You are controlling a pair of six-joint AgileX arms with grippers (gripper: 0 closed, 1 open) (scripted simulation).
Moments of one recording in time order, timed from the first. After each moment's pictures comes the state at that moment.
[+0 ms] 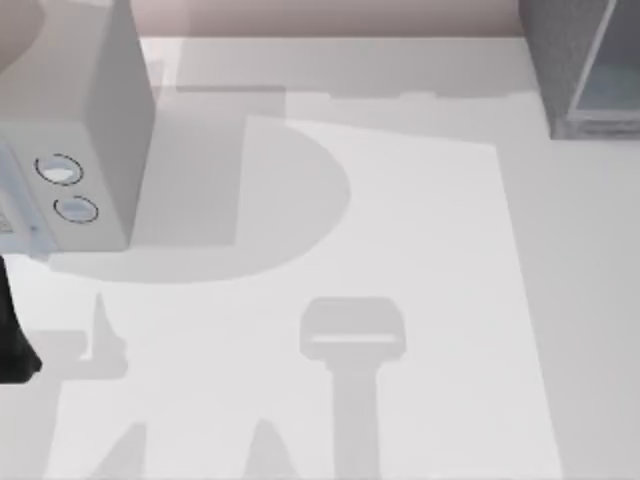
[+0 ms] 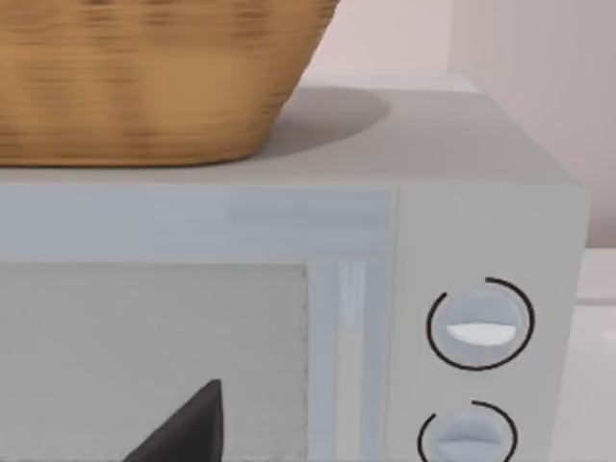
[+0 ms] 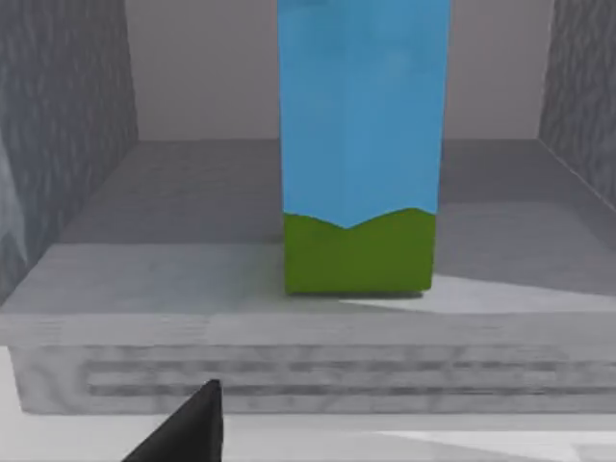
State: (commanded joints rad) left arm 0.00 0.00 0.00 0.00 0.00 0.00; right arm -0.49 1.86 0.29 1.56 -0.47 0.02
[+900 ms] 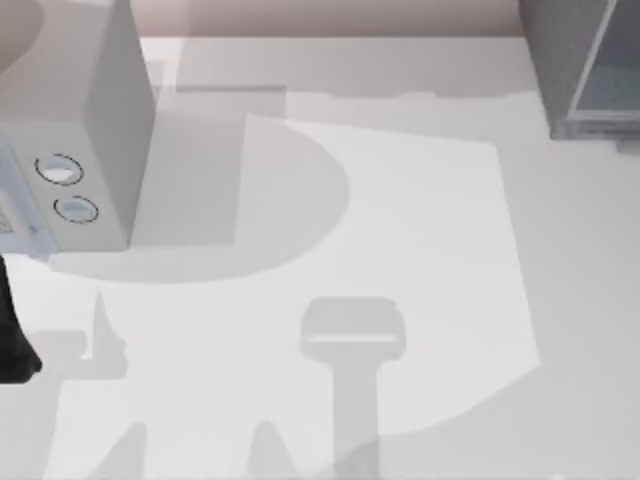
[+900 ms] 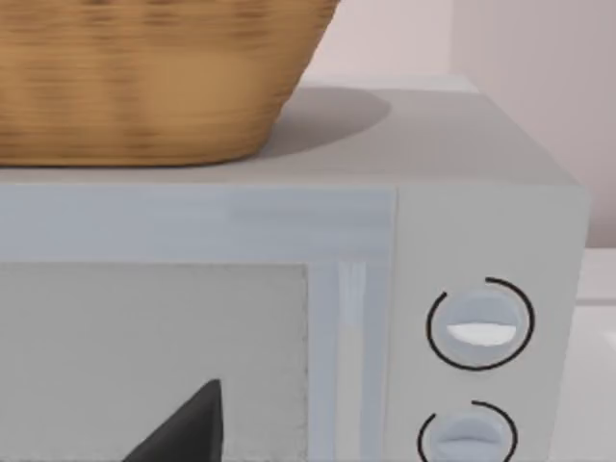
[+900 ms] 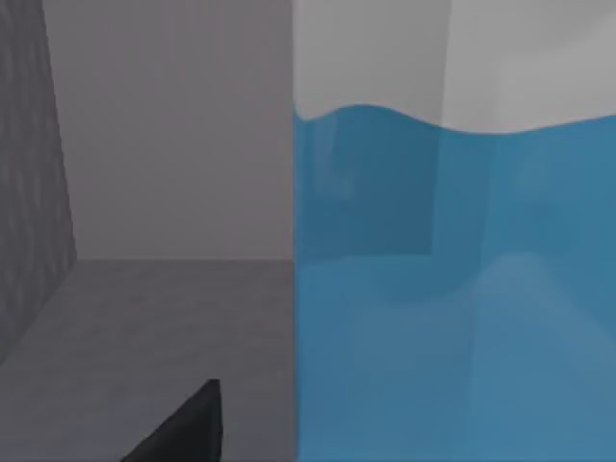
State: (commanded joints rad) left arm 0.00 0.00 0.00 0.00 0.00 0.00; right arm -0.26 2.16 1.00 1.16 -0.22 0.01
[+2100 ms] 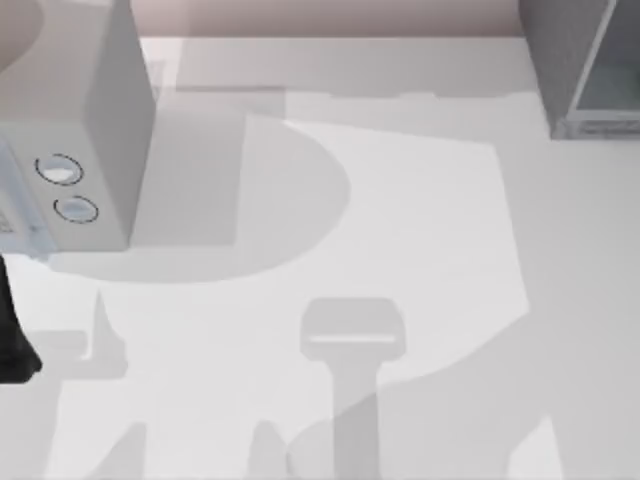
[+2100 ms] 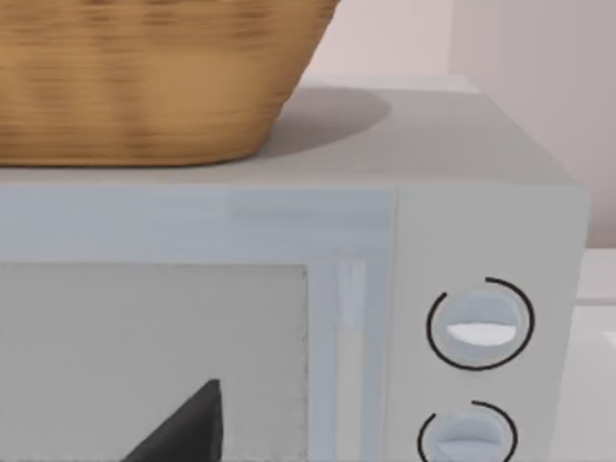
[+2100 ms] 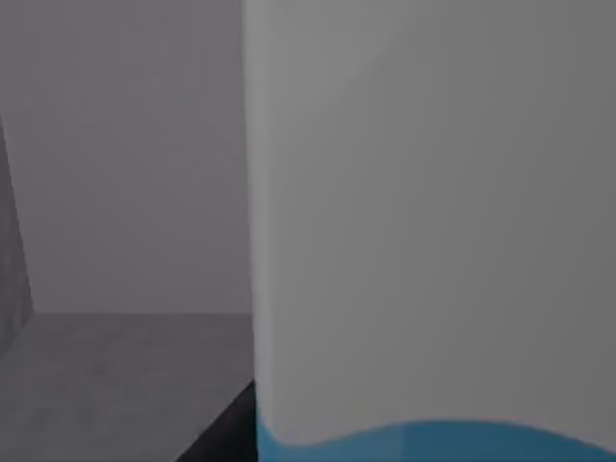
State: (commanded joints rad) left arm 0.00 0.00 0.00 0.00 0.00 0.00; right arm -0.23 2.31 1.30 1.01 -0.19 0.01
